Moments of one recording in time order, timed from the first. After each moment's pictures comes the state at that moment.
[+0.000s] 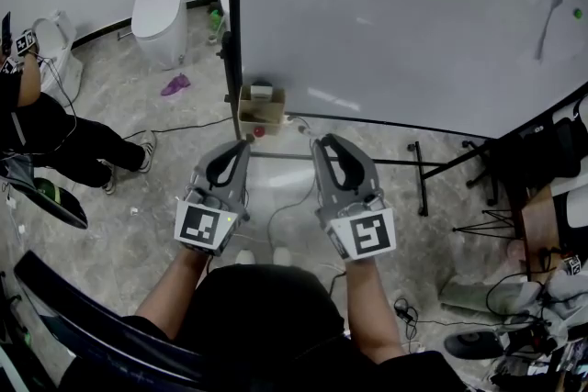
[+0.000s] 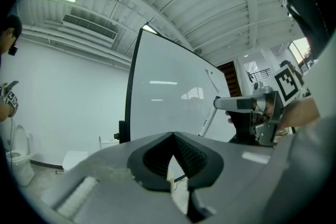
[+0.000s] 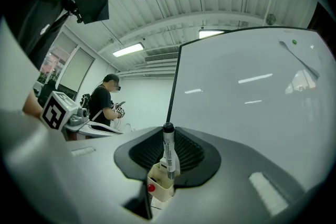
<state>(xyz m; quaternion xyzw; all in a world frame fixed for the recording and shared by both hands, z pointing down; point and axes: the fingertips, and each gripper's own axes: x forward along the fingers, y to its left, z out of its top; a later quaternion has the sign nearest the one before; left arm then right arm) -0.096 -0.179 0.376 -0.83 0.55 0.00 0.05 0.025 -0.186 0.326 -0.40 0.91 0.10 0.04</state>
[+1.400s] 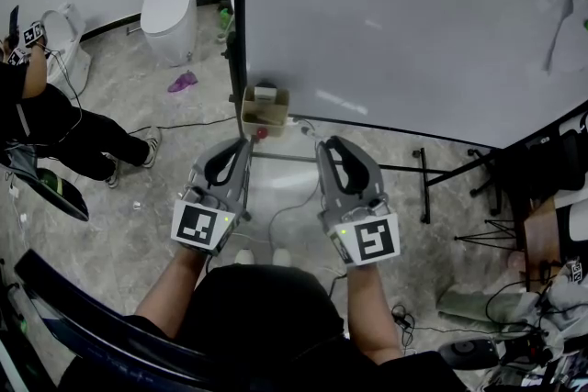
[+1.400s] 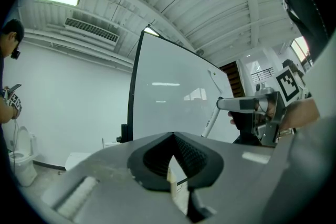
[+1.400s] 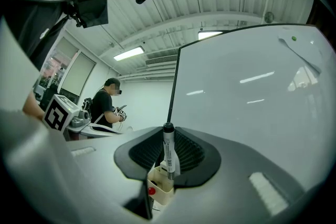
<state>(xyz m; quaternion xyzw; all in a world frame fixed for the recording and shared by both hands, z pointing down) -0.099 -0.182 0.366 -0.83 0.56 0.01 0.05 0.031 -0.189 0.317 -0.39 0.92 0.09 0.05</state>
